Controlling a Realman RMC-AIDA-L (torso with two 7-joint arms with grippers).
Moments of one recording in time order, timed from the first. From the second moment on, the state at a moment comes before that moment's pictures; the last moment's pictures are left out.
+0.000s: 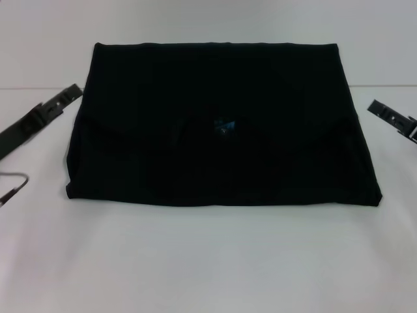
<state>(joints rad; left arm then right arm) -0.56 -2.10 0.09 0.50 1.94 1.25 -1.75 0.55 2.08 -0.34 -0.40 -1.75 -1.07 1.59</state>
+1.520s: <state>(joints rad) -0.54 -2.08 0.34 0.67 2.32 1.20 -1.92 0.54 2.08 -0.69 -0.41 -2.01 -1.44 1.37</state>
